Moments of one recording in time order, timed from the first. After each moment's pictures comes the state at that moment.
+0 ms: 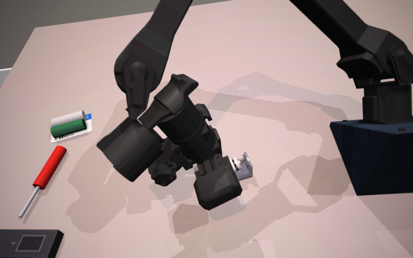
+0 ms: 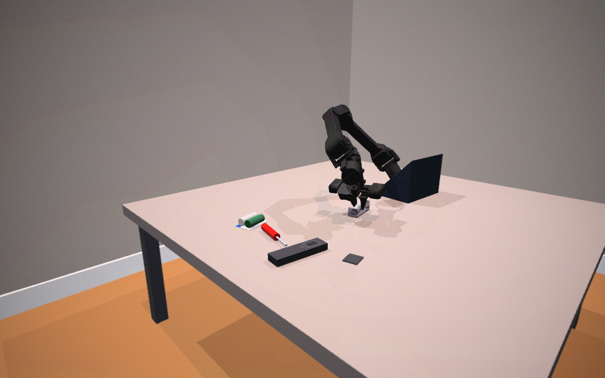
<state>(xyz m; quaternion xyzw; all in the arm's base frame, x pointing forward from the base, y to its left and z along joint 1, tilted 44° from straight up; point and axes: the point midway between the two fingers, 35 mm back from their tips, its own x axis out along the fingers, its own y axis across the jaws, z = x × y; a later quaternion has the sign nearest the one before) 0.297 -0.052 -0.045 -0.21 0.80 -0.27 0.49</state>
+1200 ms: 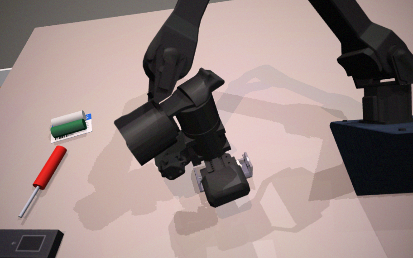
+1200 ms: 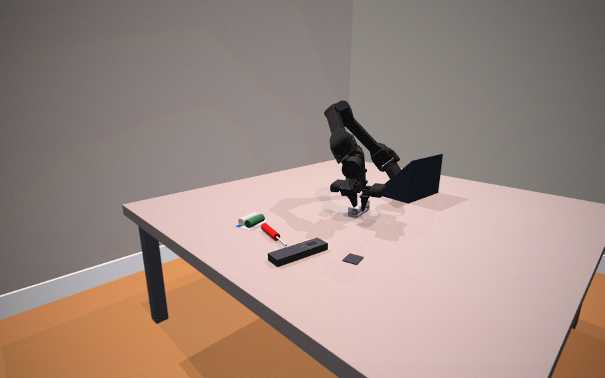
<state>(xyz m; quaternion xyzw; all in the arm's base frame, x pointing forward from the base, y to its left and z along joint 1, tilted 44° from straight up) 0.292 -0.054 -0.047 -0.23 0.76 -0.25 0.55</state>
